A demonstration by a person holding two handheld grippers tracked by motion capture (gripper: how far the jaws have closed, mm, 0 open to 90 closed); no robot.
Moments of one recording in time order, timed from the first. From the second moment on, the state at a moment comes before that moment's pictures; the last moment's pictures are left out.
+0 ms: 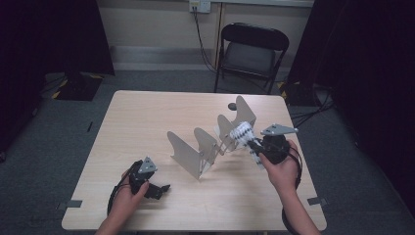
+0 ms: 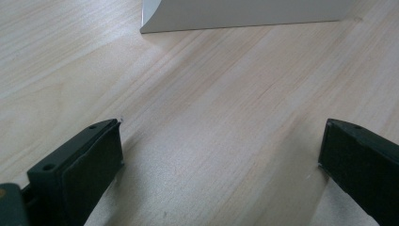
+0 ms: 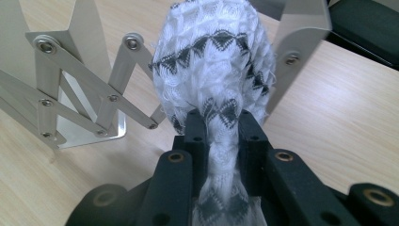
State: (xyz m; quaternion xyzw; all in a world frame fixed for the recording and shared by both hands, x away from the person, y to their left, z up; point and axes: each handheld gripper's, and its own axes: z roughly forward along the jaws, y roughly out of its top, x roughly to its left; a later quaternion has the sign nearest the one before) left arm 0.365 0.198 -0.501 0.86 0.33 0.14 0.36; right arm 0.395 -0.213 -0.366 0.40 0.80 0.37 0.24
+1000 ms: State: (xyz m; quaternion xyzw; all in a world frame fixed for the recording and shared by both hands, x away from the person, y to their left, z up) left arm 0.365 0.198 -0.502 0.86 0.33 0.14 0.36; right arm 0.405 -0.203 -0.371 0.40 0.81 0.36 0.23
